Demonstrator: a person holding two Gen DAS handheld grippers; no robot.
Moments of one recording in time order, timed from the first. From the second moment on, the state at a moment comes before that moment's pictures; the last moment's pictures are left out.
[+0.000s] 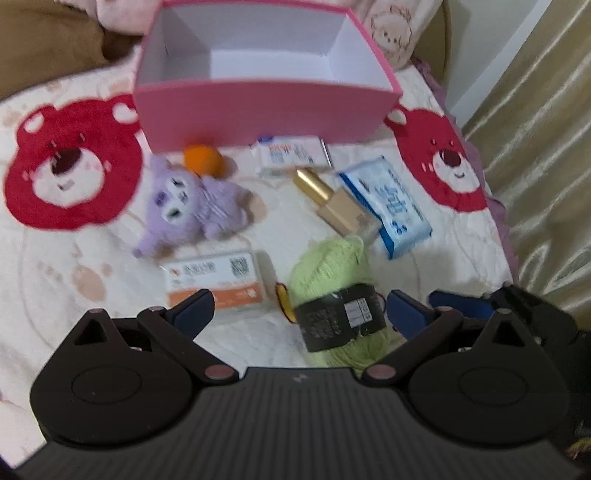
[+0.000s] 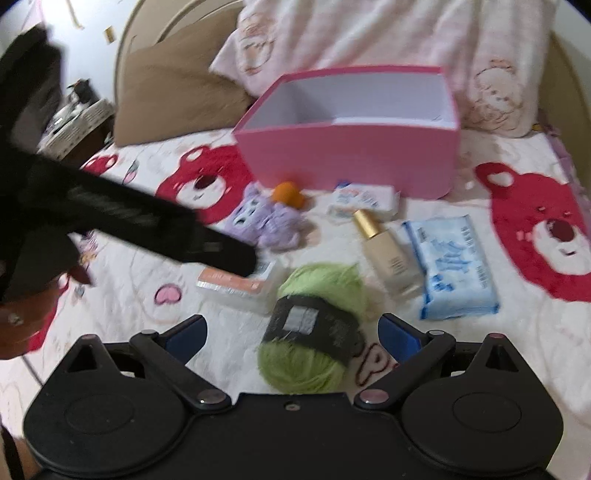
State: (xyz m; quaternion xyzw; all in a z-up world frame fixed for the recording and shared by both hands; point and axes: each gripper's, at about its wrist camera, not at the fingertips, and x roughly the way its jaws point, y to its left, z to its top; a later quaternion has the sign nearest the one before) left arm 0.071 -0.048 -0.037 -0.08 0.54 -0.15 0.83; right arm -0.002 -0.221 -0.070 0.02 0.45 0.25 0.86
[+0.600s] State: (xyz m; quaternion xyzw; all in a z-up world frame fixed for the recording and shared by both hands) left arm 0.069 -0.063 -0.097 -0.15 0.54 -0.22 0.80; right arm 0.007 -0.212 -0.127 0.01 0.52 0.21 0.83
